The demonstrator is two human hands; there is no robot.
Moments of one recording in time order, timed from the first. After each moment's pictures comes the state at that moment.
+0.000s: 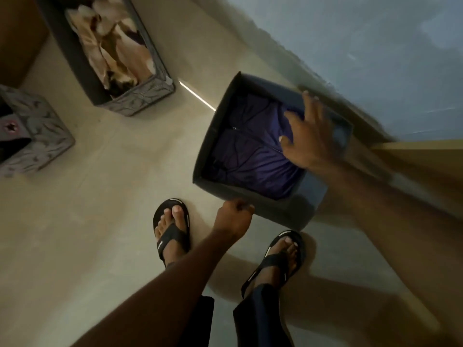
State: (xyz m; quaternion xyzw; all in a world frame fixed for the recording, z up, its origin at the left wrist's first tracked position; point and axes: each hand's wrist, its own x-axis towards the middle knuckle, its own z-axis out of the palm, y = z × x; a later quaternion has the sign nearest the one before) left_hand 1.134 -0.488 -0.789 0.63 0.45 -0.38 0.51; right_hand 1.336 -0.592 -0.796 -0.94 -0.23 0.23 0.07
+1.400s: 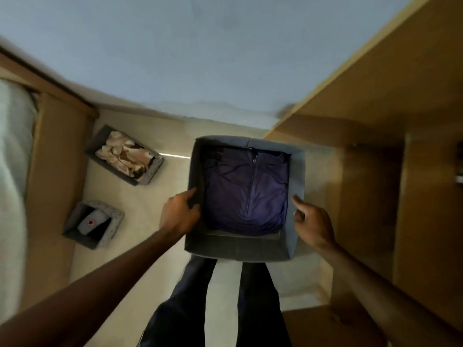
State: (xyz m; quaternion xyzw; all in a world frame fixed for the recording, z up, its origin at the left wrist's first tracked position) left_hand 1.148 -0.373 -0.352 0.88 0.12 -0.35 0.30; right_hand 1.078 -0.692 -0.351 -0.91 0.20 0.26 0.25
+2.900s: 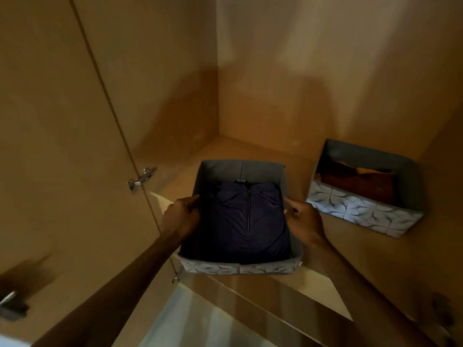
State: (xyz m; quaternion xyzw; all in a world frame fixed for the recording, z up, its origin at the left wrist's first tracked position) left_hand 1.097 -0.950 0.034 0.77 -0.52 -0.19 0.31; right_hand 0.802 -1.021 0.030 -0.68 0.59 -0.31 0.29
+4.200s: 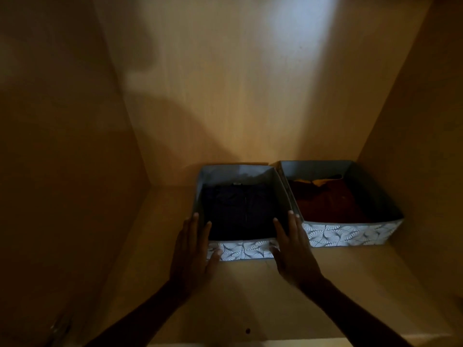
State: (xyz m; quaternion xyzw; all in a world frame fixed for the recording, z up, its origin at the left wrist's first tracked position) left_hand 1.114 -1.209 -0.050 0.52 -0.82 -0.02 0.24; right_hand 0.844 -1.140 -0.027 -0.67 0.72 -0.16 -0.05
